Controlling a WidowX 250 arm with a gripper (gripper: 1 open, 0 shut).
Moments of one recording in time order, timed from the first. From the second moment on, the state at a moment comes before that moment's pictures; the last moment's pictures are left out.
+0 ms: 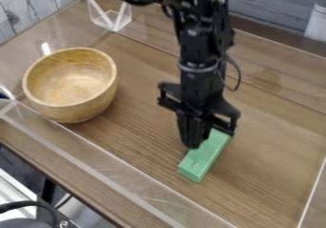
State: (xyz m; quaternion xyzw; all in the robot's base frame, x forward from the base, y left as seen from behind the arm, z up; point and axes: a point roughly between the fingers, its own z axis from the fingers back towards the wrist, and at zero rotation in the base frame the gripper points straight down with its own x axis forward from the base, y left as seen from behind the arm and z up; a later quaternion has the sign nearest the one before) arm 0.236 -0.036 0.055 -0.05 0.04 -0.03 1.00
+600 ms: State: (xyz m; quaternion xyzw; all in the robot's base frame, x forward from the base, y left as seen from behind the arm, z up) arm 0.251 -0.031 0.087 -0.06 0.00 -0.03 1.00
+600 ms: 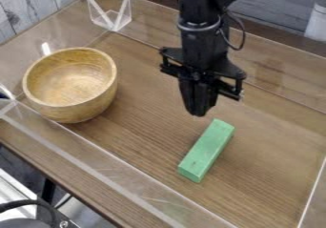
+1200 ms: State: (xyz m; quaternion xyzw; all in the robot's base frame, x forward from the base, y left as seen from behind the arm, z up) arm 0.246 -0.043 0.057 -0.06 0.02 -0.05 1.00
